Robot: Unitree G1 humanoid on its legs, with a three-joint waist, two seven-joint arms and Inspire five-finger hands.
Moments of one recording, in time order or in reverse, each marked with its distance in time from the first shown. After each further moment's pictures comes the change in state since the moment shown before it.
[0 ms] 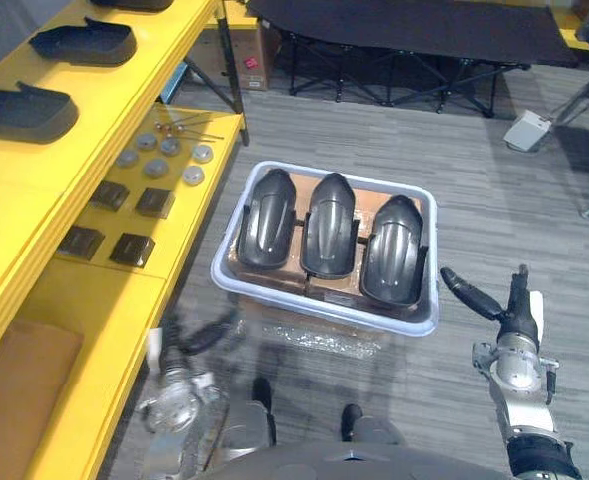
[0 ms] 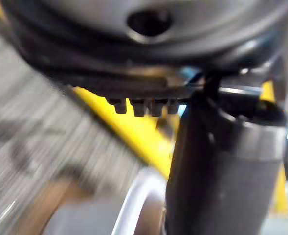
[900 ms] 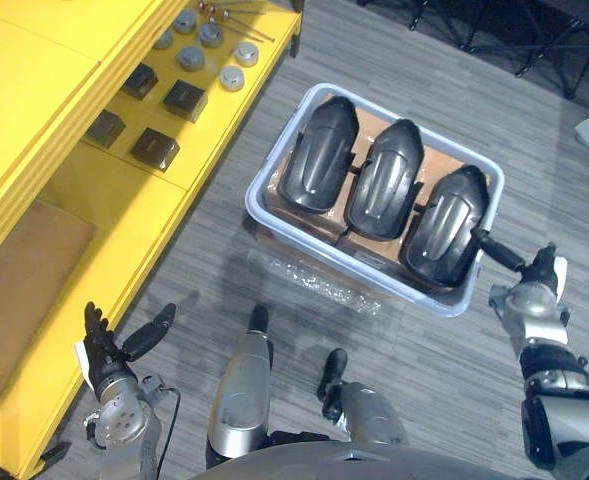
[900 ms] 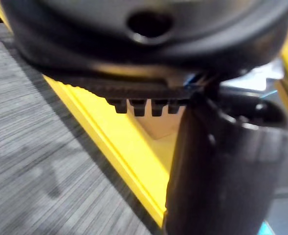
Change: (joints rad) left arm -0.044 0.133 -0.020 0.229 -0.185 -0.094 -0.185; right arm -0.544 -0.255 0.079 0.472 0.246 0.135 -0.082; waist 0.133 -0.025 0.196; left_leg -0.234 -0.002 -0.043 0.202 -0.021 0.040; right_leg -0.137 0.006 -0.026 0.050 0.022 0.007
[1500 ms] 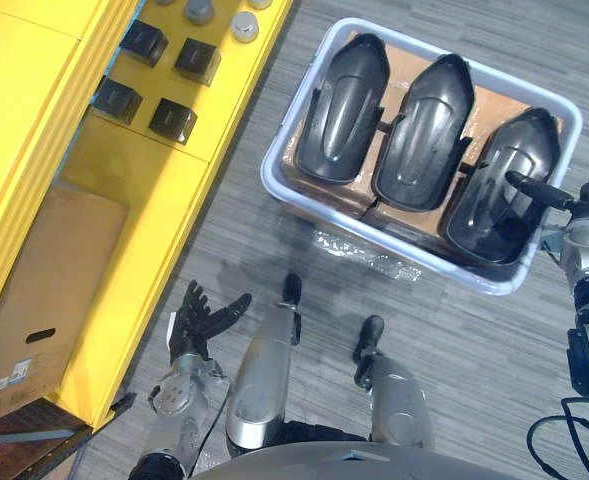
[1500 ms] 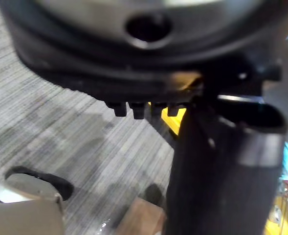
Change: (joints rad) left arm -0.135 -0.015 -0.305 0.129 -0.196 -0.008 -0.178; right arm -0.330 -0.228 0.169 0.262 0.029 0.019 0.205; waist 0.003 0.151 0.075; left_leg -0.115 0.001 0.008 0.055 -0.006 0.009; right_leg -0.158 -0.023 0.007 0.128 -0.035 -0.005
